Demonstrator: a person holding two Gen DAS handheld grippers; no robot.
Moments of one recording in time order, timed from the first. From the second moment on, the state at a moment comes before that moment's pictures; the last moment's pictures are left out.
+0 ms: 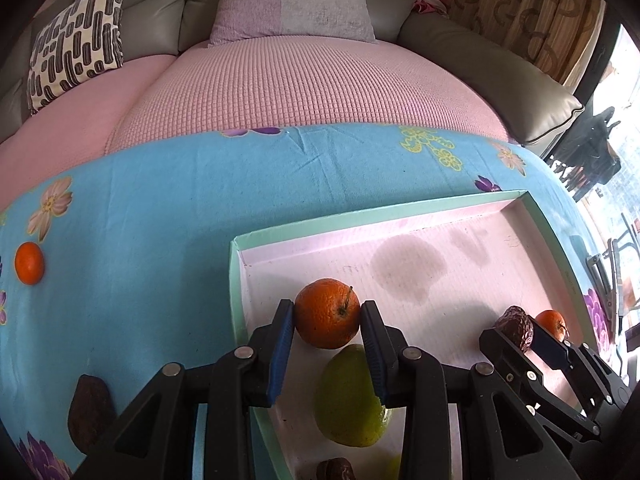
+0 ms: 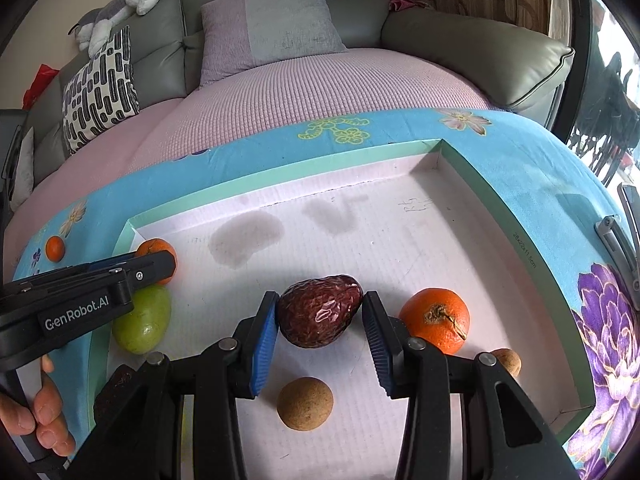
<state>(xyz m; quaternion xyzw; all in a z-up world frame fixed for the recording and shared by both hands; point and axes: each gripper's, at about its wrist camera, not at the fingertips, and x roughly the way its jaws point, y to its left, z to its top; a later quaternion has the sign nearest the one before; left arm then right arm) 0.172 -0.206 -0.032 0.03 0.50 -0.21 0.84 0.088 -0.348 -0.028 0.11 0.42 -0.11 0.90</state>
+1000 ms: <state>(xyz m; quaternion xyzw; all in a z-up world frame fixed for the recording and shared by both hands) 0.120 -0.138 0.000 -0.02 0.48 -0.17 0.86 0.076 -0.336 -0.003 0.07 0.41 -0.12 0.90</state>
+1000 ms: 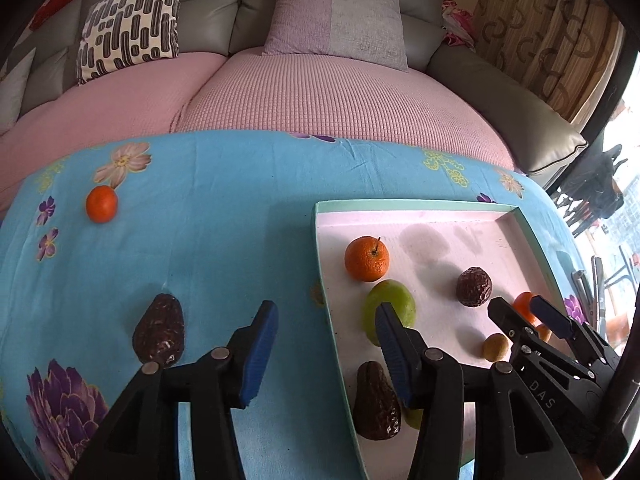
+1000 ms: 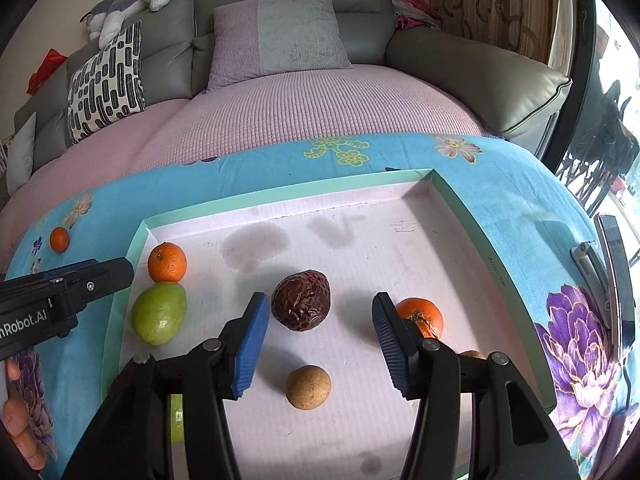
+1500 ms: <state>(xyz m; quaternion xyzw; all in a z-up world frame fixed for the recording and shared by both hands) 0.122 -0.084 -0.020 -0.03 0.48 -0.09 0.87 0.076 -0.325 -0.002 0.07 0.42 -0.11 0.90</state>
